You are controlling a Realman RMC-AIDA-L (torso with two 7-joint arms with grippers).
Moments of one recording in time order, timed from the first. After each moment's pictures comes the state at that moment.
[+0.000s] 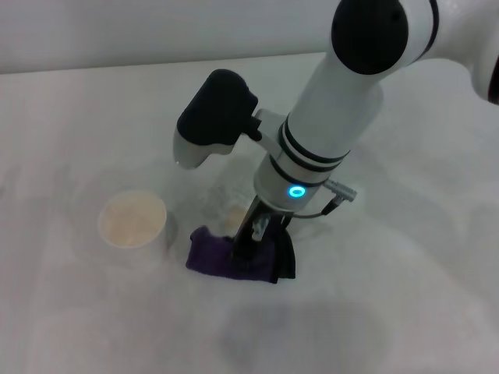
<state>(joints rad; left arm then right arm) -0.30 -2.08 0.92 0.12 0.60 1.25 -0.23 0.98 2.03 -2.05 -0.82 1.04 1.16 -0.44</state>
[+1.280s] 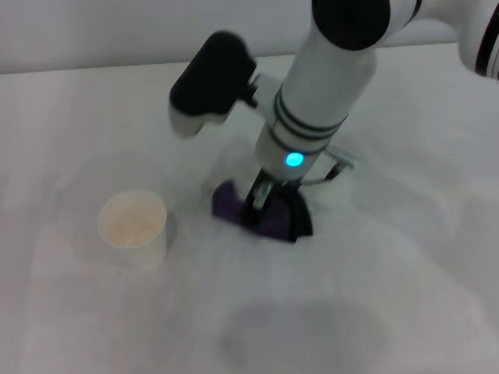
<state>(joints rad) -0.27 -2.08 0.92 0.12 0.59 1.26 -0.23 1.04 2.03 -2.02 -0.85 0.86 1.21 -0.30</state>
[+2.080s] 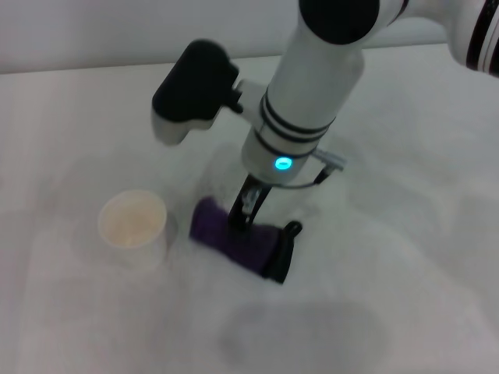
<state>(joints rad) -0.26 -2.08 0.92 0.12 0.59 1.26 -0.23 1.07 2.03 -2.02 -0.84 0.92 1.21 -0.34</state>
